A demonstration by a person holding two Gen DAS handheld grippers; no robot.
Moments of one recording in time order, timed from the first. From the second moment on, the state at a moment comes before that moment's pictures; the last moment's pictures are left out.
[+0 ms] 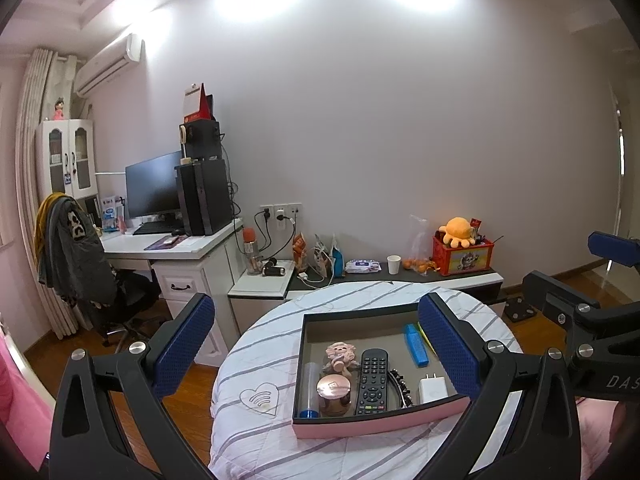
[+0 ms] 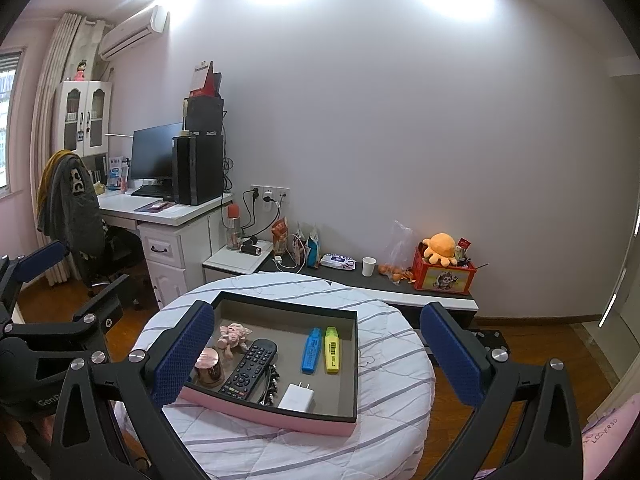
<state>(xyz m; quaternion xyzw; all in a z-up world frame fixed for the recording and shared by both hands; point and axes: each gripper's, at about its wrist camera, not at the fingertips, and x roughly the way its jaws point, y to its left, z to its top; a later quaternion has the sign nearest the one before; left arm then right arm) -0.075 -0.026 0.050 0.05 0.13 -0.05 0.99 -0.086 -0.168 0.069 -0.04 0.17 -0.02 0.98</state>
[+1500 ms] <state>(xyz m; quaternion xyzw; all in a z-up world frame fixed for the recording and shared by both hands) -0.063 -0.037 0.038 0.05 0.15 -0.05 0.99 -0.077 -0.177 0.057 -0.04 0.20 -0.03 0.98</state>
